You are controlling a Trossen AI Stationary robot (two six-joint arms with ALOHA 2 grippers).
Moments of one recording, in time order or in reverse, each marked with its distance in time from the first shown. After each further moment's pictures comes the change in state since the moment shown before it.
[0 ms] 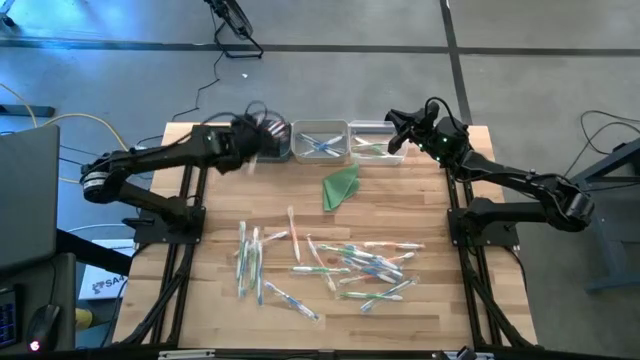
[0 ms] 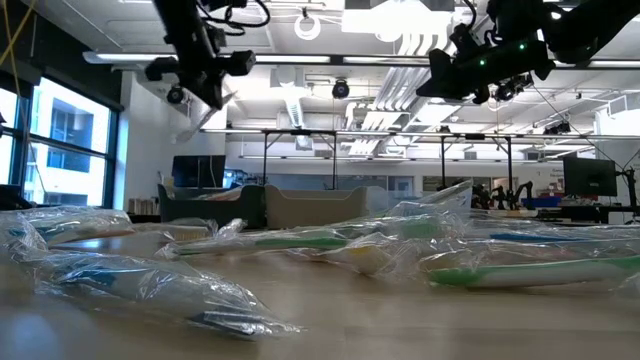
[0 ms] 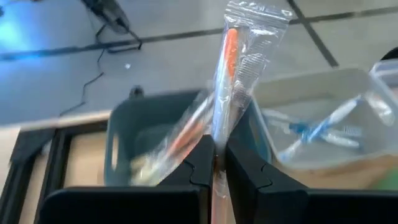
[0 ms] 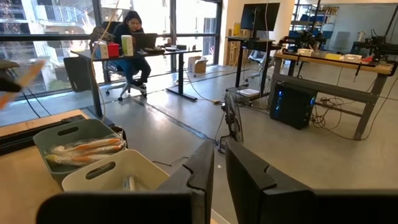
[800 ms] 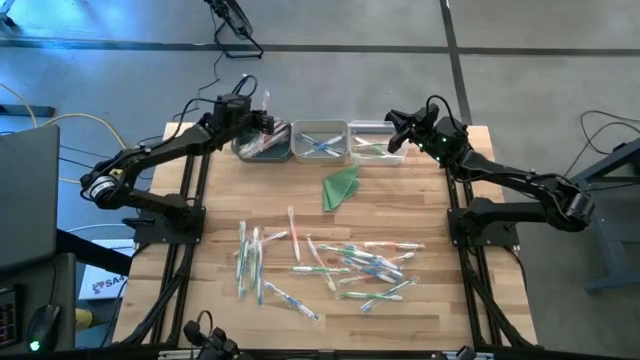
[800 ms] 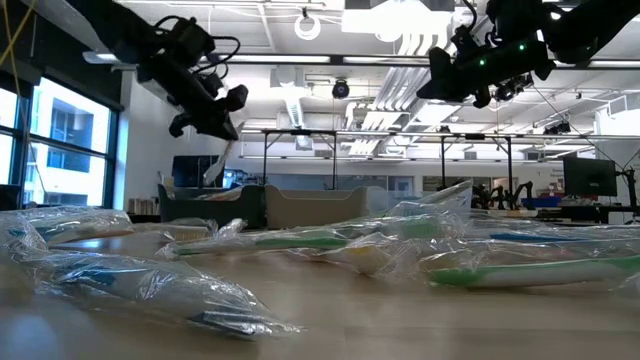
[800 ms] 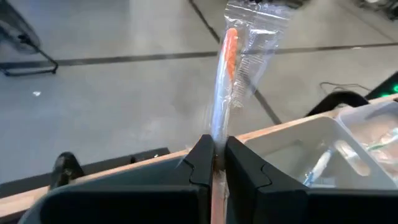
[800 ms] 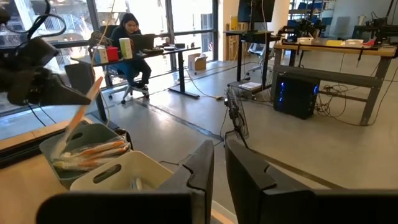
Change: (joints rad) left arm 0.468 0.012 -0.329 0.828 0.600 0.424; right arm 0.000 0.000 0.000 -0.014 0.008 0.079
